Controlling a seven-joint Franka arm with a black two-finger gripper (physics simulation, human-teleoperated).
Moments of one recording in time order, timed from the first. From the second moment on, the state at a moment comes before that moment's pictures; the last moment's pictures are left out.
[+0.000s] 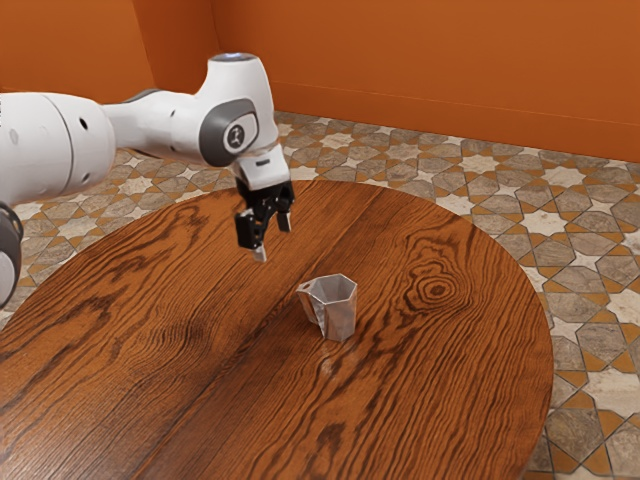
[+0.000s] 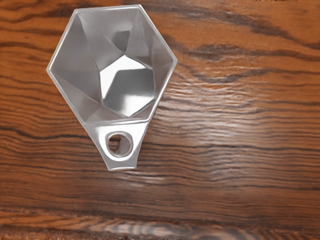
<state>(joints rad) -0.32 0.34 0.27 -1.63 -0.12 1.95 1.45</state>
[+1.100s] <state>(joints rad) -0.32 0.53 0.24 -1.67 -0.18 2.16 1.13</state>
